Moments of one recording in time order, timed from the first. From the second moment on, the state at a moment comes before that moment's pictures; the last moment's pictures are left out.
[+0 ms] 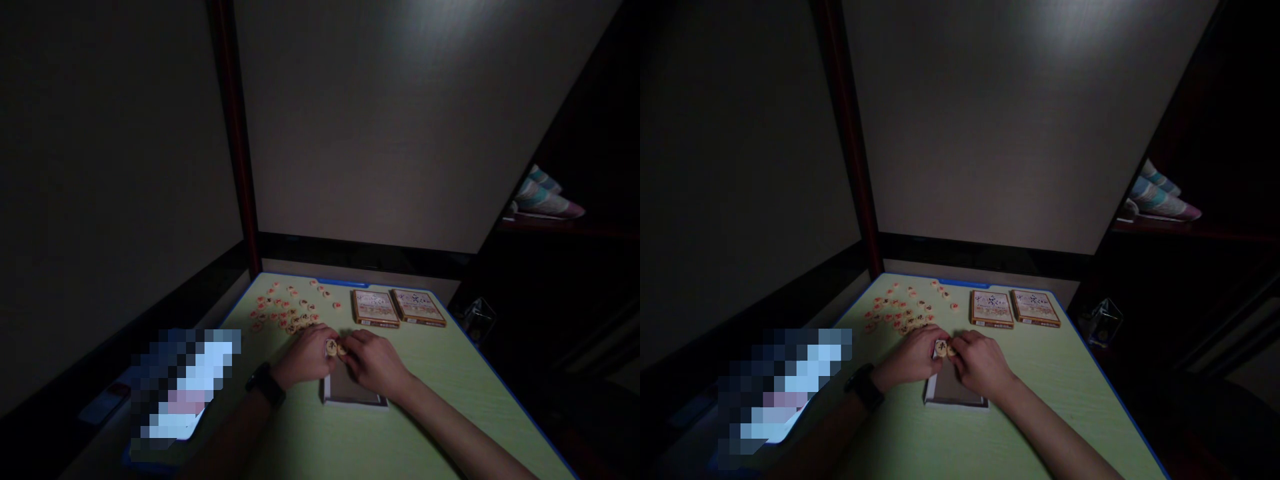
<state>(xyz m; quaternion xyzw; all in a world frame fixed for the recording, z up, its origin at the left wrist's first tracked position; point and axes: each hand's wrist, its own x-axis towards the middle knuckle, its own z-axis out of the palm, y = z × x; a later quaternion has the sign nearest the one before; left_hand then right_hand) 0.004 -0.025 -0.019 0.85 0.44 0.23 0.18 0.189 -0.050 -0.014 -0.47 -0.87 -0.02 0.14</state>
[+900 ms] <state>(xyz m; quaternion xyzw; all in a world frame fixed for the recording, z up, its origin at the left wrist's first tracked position) 0.004 -0.029 -0.010 0.84 0.45 0.22 0.19 0.190 -0.052 -0.009 -0.47 -0.87 0.01 0.14</state>
